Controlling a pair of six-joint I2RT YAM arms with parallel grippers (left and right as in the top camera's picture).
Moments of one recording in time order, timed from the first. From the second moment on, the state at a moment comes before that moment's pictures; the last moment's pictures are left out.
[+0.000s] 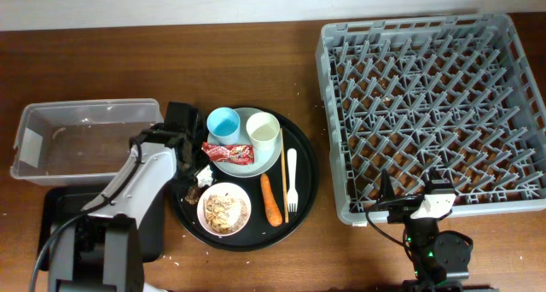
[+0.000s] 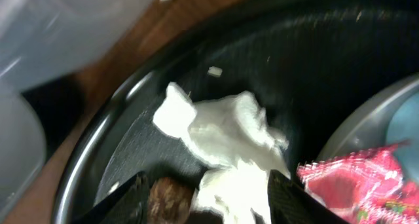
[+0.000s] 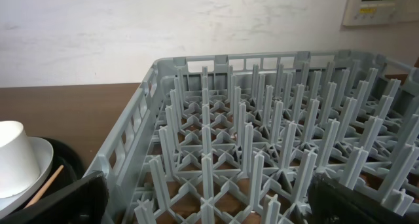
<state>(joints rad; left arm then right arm) -0.16 1.67 1.01 -0.75 -0.11 -0.93 0.00 0.02 0.01 -0.07 -0.02 0.05</state>
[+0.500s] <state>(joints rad) -0.16 1.66 0.91 -0.56 -0.15 -0.94 0.00 0.02 0.01 -0.07 -0.02 0.05</state>
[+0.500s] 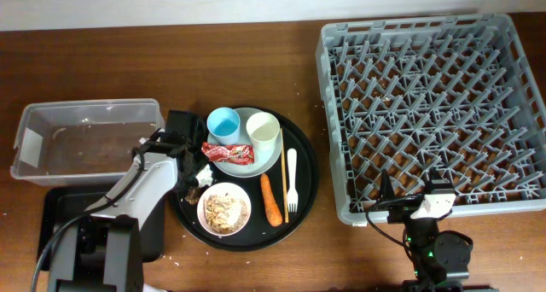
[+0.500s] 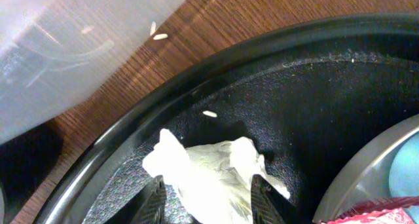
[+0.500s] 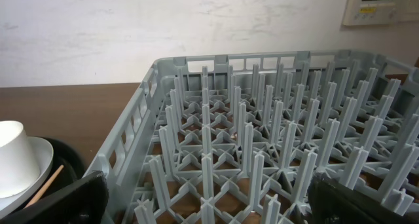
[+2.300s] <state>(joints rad) -0.21 1.63 0.96 -0.65 -0.17 -0.81 0.00 0.02 0.01 -0.07 -0.02 0.05</state>
